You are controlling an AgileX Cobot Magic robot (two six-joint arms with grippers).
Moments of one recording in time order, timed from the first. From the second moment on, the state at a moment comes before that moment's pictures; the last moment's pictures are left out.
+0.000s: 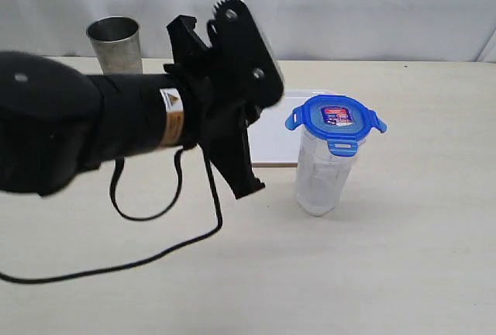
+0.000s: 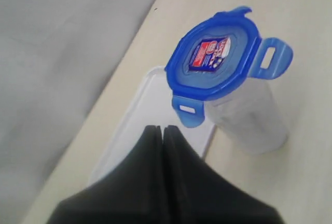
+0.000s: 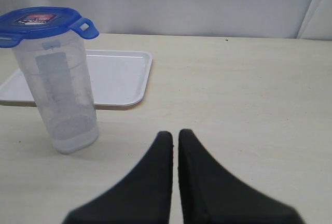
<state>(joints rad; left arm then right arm) -0.90 1.50 -0.91 1.68 0.16 -1.10 0.06 0.00 0.00 -0.01 0.35 -0.01</state>
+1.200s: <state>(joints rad) -0.44 2.04 -1.15 1.21 -0.94 -0.59 0.06 0.11 0.00 0.15 -0.23 0.17</state>
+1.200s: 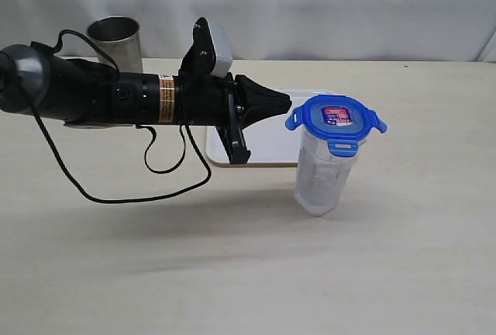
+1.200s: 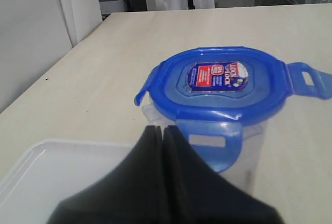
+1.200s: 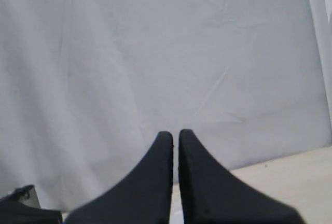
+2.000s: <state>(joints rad) -0.45 2.05 -1.15 1.19 -0.92 -0.55 0.06 1.21 -0.13 -0.77 -0.78 0.67</state>
